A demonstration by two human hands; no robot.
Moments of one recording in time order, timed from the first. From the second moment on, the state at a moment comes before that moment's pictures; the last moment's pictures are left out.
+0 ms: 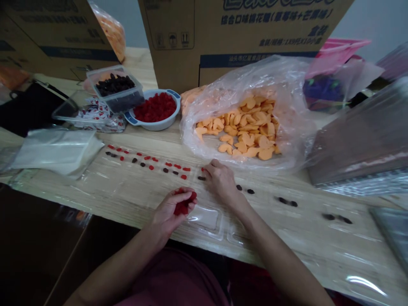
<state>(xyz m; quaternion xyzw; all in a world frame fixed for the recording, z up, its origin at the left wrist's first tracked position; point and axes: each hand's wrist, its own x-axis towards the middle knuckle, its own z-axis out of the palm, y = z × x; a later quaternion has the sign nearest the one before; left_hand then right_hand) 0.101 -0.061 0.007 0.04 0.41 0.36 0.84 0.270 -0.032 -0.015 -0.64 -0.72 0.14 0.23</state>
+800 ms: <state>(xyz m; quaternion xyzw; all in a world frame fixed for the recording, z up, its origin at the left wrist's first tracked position) 0.121 -0.061 0.010 -0.04 0.33 0.27 0.90 0.290 -0.047 -0.019 -0.67 -0.71 0.09 0.21</state>
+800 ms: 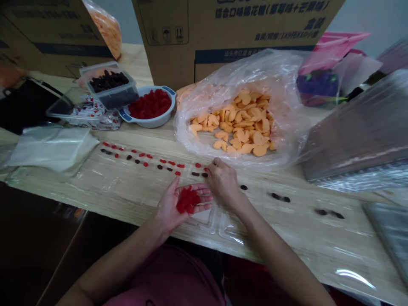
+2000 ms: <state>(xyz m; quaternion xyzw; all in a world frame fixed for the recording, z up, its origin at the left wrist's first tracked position) 0.141 -0.077 0.006 0.01 0.32 0.22 0.92 0.311 -0.063 -0.005 -0.60 -0.74 0.17 0.23</state>
